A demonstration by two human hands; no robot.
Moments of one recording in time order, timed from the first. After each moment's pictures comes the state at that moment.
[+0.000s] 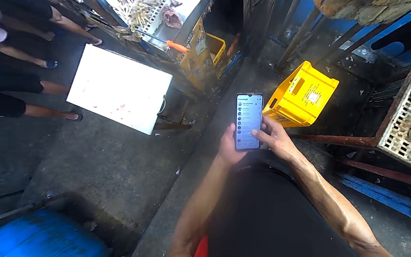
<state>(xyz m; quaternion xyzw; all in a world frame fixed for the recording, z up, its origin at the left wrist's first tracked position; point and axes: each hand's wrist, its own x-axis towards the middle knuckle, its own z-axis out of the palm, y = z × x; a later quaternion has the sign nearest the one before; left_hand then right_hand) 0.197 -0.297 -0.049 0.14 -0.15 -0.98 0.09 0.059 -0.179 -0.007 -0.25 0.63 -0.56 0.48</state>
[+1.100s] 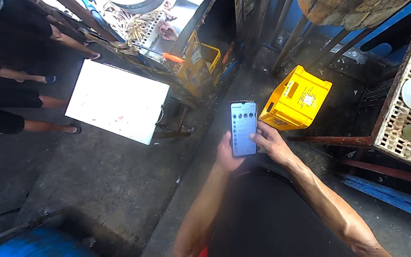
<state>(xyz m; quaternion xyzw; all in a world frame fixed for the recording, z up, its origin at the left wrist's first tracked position) 0.198 -0.296 -0.049 0.14 -0.12 -0.98 0.10 0.061 -0.181 -0.005 -0.24 0.63 -0.57 0.47</state>
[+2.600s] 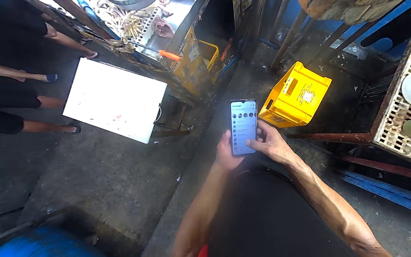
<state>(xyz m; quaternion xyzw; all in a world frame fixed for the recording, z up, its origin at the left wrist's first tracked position) 0.197 -0.290 -0.049 0.16 -0.13 -0.97 0.10 0.059 -0.171 -0.011 -0.26 0.63 -0.55 0.48</state>
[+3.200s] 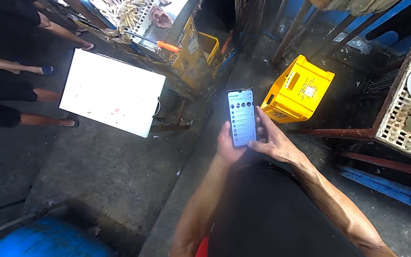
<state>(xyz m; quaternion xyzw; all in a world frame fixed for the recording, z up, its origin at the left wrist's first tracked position) 0.190 -0.290 -0.048 0.17 -0.13 -0.97 0.11 0.061 -0.161 -0.009 -0.33 0.65 -0.52 0.45</state>
